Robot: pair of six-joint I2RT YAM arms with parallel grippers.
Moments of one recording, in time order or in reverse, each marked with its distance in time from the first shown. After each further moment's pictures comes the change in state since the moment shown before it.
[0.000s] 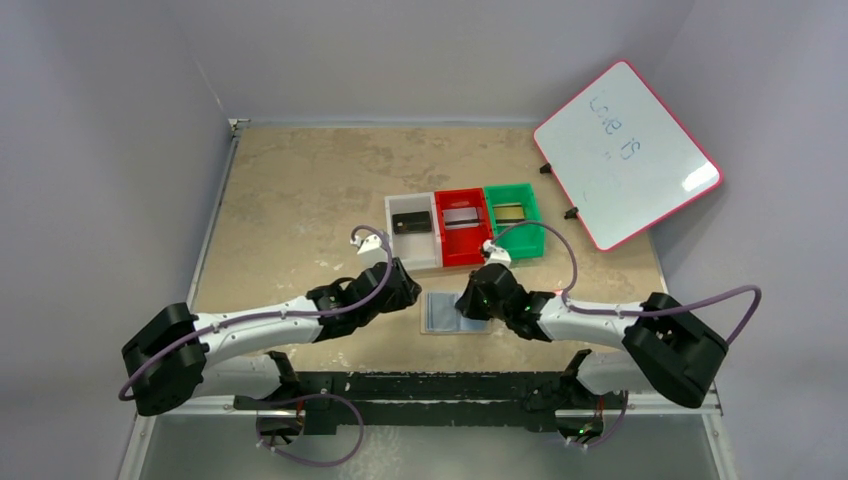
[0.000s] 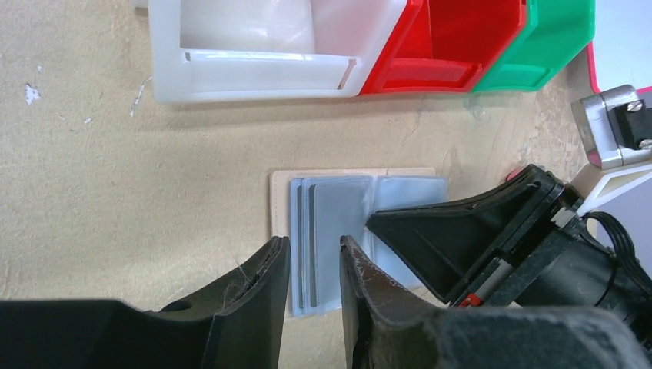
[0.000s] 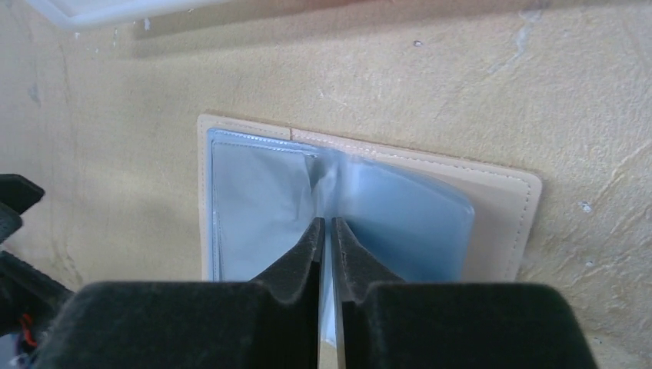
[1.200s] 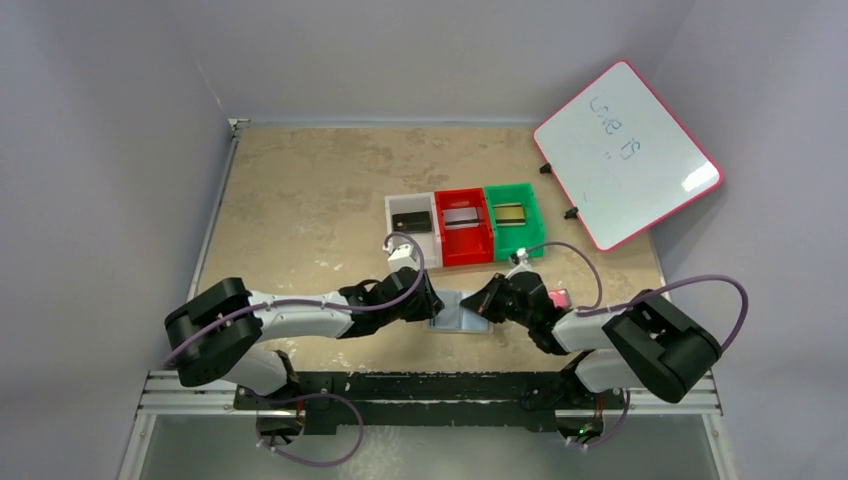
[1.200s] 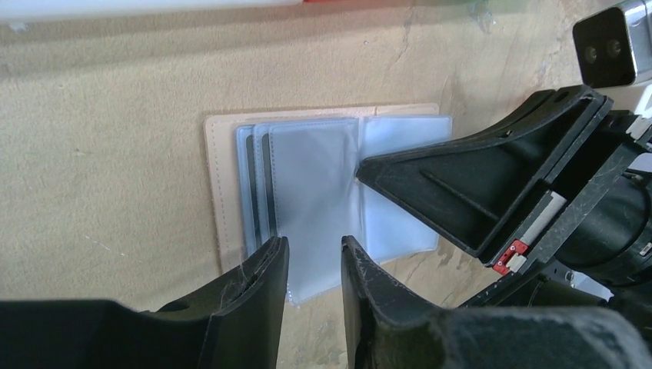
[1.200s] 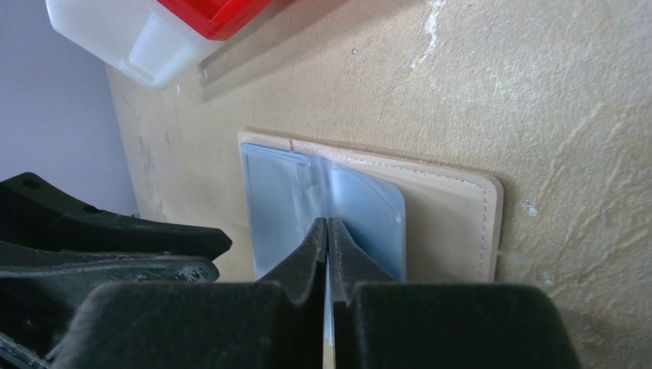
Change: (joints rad) left arm -0.037 0.252 0.035 0.179 0.176 0.004; right arm -0.228 0.042 -0.298 0.565 -0.278 0.222
